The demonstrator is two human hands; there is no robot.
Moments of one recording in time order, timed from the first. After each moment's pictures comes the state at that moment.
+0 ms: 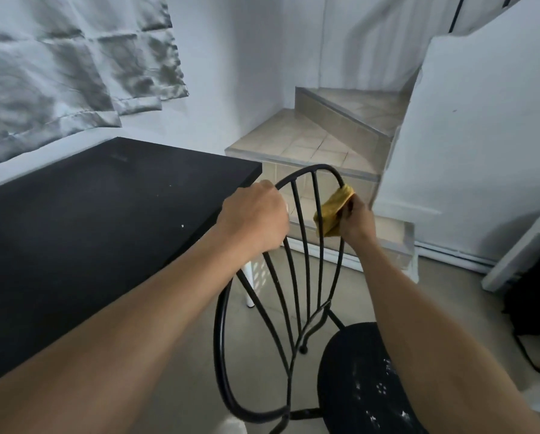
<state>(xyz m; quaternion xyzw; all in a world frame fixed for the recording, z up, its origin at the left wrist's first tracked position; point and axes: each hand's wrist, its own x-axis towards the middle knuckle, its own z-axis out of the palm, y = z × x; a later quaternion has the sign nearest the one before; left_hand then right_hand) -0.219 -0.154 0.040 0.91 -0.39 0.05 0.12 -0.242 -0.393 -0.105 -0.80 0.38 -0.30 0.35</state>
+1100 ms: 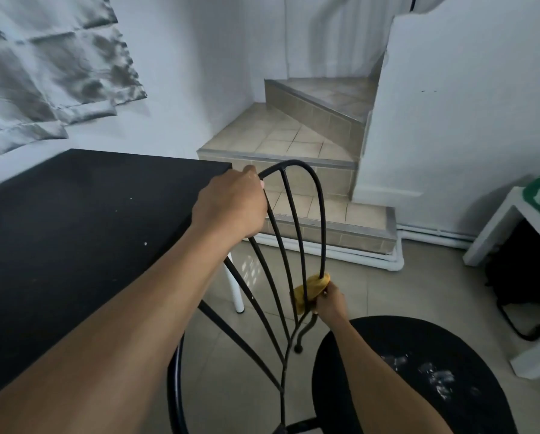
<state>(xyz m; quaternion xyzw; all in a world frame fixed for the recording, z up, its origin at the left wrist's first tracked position) -0.193 -0.203 0.036 0.91 -0.40 0.07 0.10 -0.287 -0.349 -0.280 -0.70 0.46 -0.16 0.51</state>
